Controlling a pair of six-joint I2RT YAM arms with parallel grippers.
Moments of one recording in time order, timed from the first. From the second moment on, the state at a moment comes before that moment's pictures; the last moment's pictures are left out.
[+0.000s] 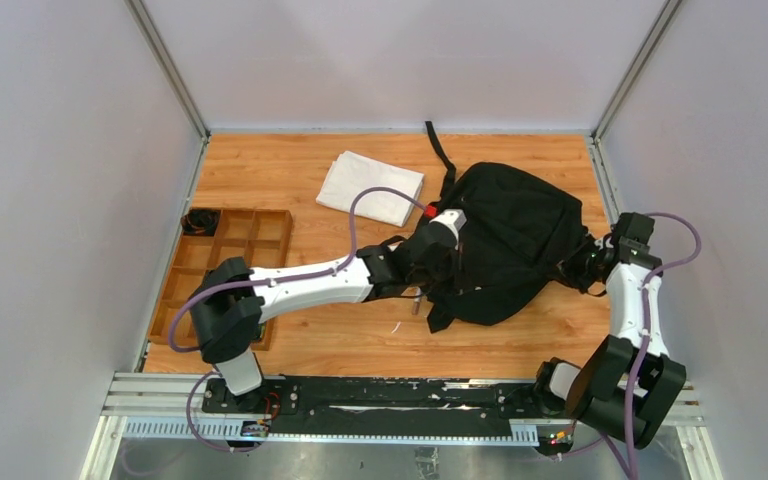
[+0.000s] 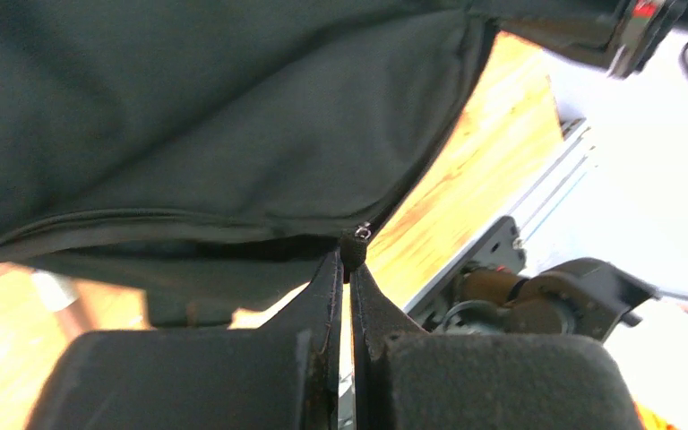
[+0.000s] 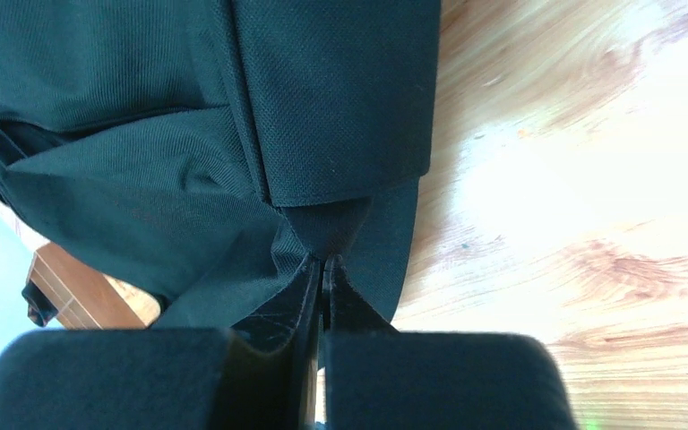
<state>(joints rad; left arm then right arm) -1.10 1.73 1.27 -0.13 -0.01 -0.82 -0.43 1.13 0.78 -0.72 -0.40 0.47</state>
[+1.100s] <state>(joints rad) -1.11 1.78 1.39 -0.22 0.15 -0.59 -0.17 0.56 0.53 -0.86 -0.56 0.82</state>
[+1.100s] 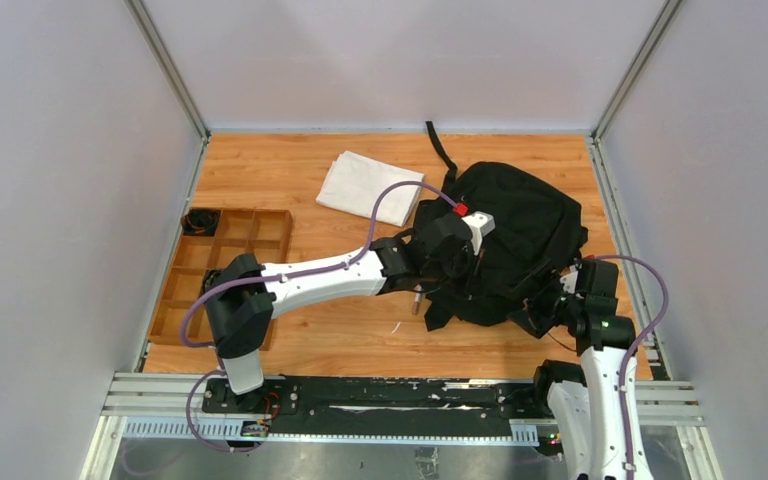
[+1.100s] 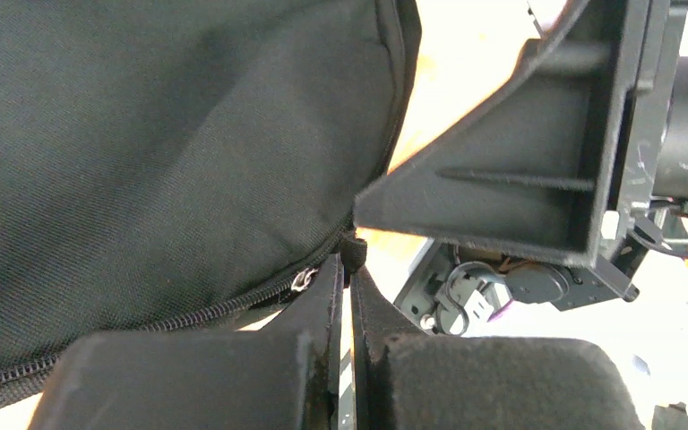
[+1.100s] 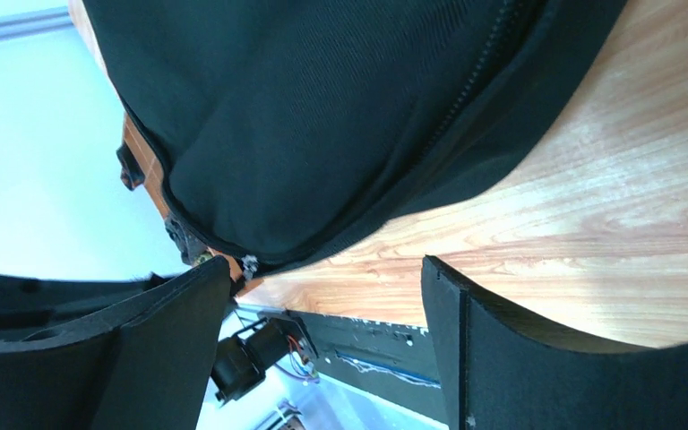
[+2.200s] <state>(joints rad) -0.96 1.68 1.38 -0.24 0.15 -0.47 -0.40 0.75 0.78 -0.90 -0.34 0.62</state>
